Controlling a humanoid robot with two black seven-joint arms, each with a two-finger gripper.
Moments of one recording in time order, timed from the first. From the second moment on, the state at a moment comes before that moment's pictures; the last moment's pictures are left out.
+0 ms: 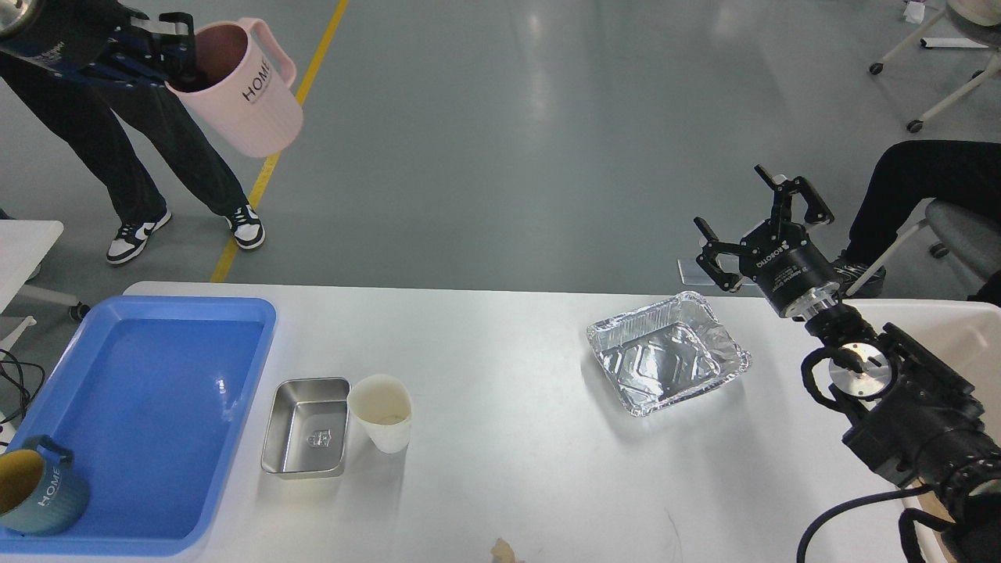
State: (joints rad) left arm -1.68 0.84 -0.17 -1.07 0.61 -0.96 0.68; right arm 0.70 -0.24 1.00 0.50 -0.10 0.71 0.24
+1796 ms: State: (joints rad) left arm -0.55 0.92 -0.36 -1.15 1.29 -0.58 0.17; right arm 0.65 -0.24 1.00 0.55 -0.10 0.71 0.23
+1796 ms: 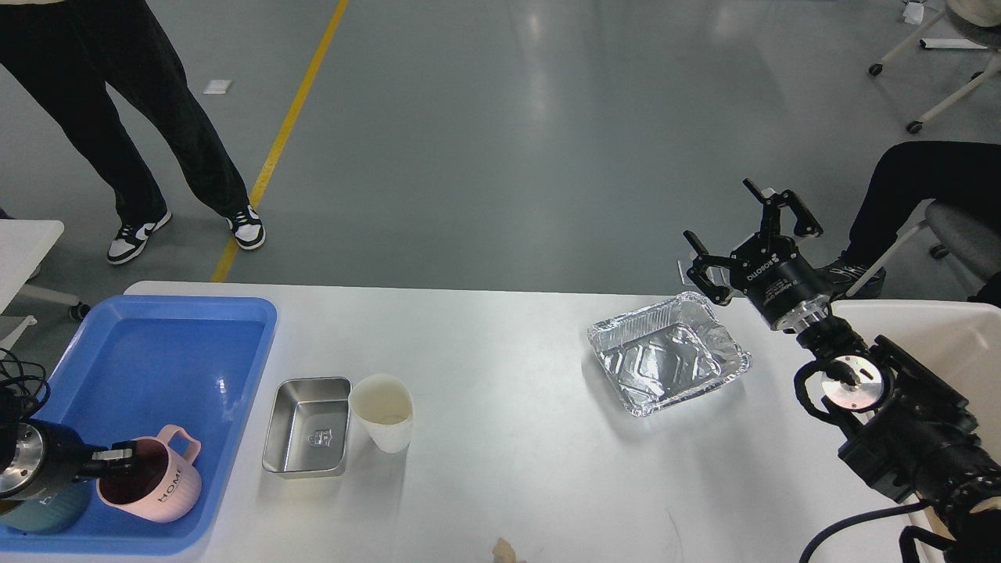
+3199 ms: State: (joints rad) left arm -0.67 1.30 -0.90 -1.59 0.72 -0.94 0.43; right arm 0.66 -0.24 1.00 0.55 -0.11 0.69 0.23
